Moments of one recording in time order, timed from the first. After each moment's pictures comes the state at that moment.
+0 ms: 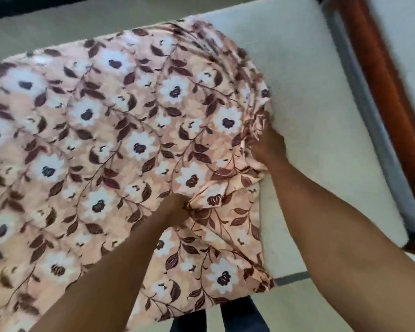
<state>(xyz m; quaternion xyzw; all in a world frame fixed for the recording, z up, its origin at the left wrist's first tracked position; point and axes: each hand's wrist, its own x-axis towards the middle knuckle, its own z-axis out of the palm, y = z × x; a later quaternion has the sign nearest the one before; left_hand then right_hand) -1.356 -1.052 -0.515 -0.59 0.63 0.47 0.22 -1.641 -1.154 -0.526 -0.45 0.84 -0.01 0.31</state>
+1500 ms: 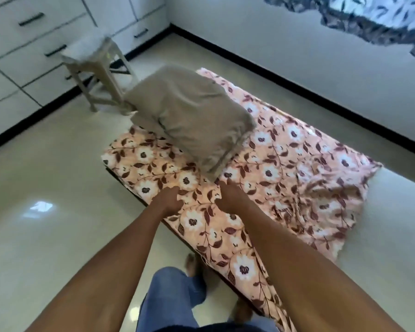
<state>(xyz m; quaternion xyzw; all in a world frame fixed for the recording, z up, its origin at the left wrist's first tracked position) -0.873 -0.716 -0.254 -0.88 0.31 0.35 -0.05 -1.029 -0.890 -0.241 -0.88 0.30 0.20 0.30</state>
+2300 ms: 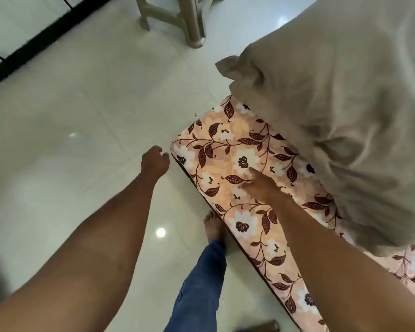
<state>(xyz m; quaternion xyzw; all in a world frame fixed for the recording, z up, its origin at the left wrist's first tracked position) -0.338 -0.575 -0.501 -0.93 -0.05 0.30 -0.18 -0.536 -0.816 -0.495 -0.75 0.37 0.37 0.42</state>
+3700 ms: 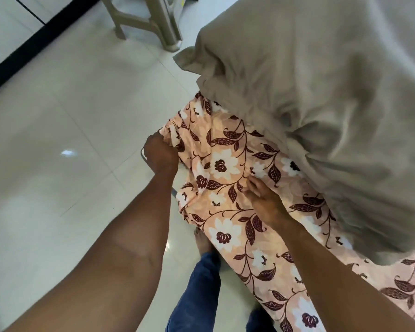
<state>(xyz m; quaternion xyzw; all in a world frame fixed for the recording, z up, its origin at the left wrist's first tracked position) -0.366 -0.694 -0.558 -0.98 -0.02 0.08 -0.20 -0.621 -0.849 -0.550 -0.62 0.43 0.16 0.63</state>
